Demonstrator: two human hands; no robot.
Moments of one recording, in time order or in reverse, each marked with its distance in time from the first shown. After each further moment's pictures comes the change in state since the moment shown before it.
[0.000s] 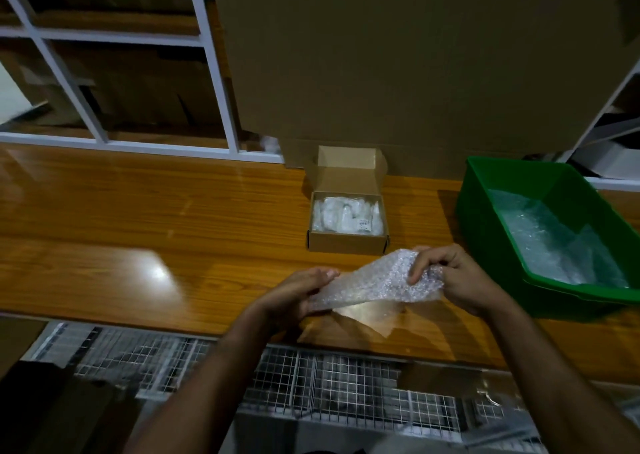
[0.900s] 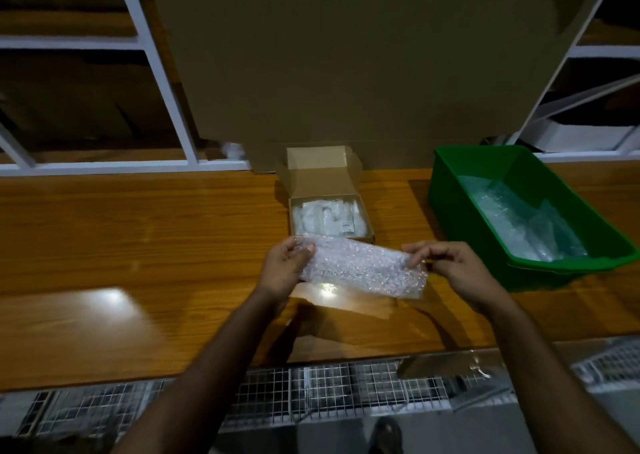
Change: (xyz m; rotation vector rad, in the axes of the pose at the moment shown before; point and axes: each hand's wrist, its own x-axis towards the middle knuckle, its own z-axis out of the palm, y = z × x) left_hand 0.049 0.028 -0.027 0.202 0.183 0.346; right_hand -0.009 0.012 0.000 0.057 0.300 0.224
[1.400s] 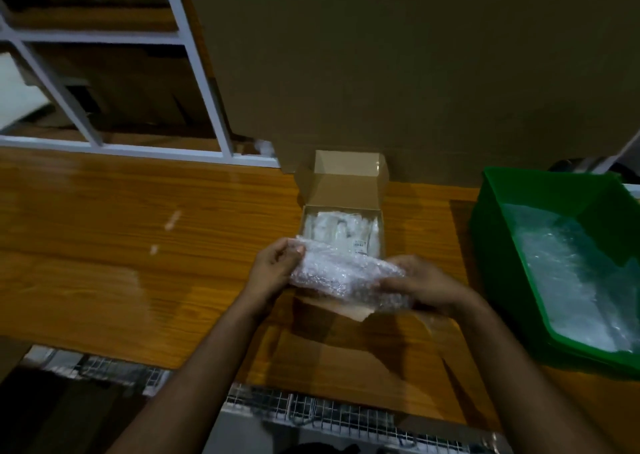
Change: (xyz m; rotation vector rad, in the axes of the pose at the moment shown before) left_hand 0.022 0.004 0.008 0.080 0.259 0.019; right_hand 0.098 0.015 0.011 -0.091 -0.544 0.087
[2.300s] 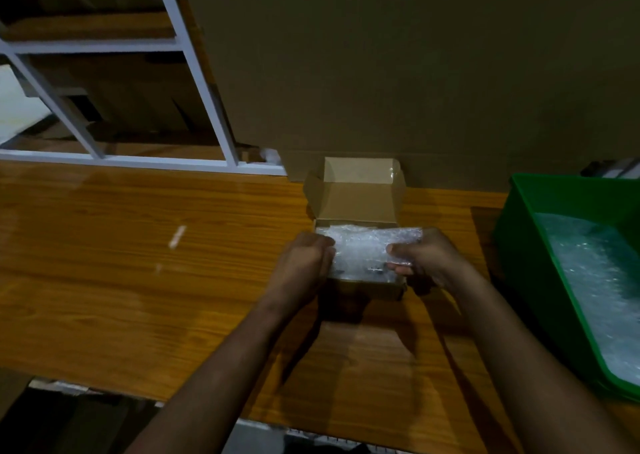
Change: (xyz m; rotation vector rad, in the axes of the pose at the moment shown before) left_hand 0.047 0.021 0.018 1.151 -0.042 0.511; right_hand 0.080 -0.017 -0.022 0.291 0.426 0.312
